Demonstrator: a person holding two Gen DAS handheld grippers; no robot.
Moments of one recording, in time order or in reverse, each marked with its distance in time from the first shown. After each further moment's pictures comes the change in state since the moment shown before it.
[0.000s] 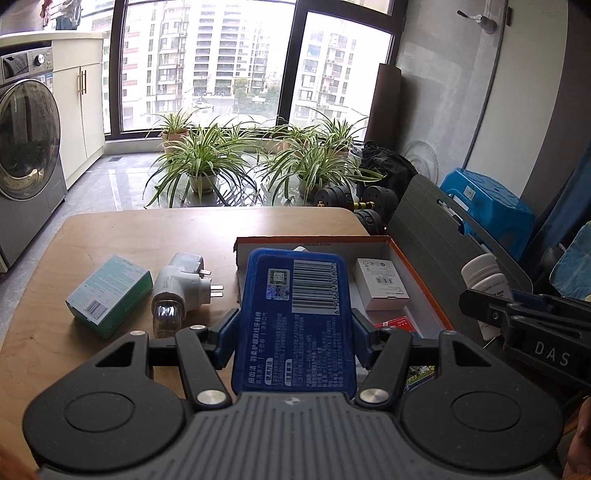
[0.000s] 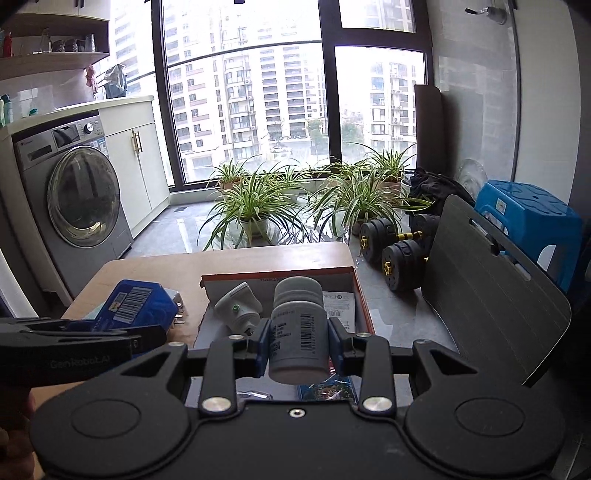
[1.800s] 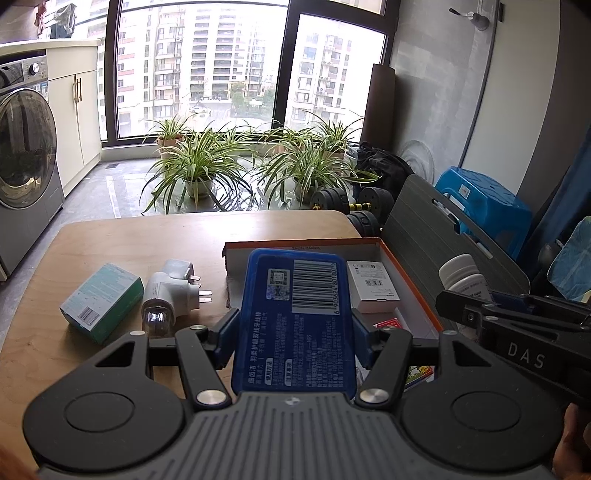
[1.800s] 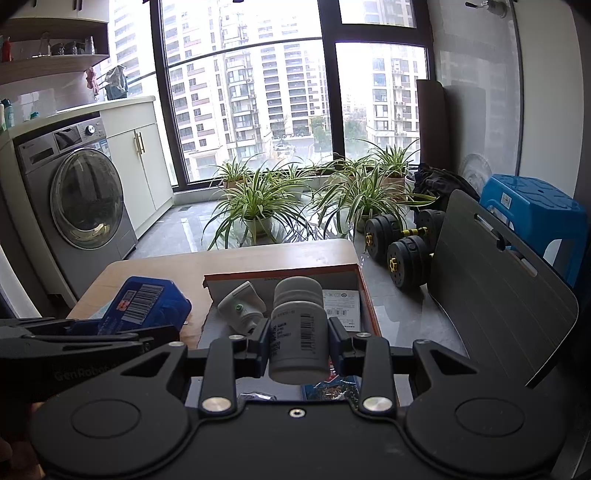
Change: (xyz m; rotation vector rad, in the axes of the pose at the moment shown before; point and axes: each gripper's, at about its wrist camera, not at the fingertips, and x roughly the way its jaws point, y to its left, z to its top) left arm -0.003 -0.012 0.001 0.016 -0.008 0.000; right arm 0.002 0.000 0.000 -0.003 -0.003 0.009
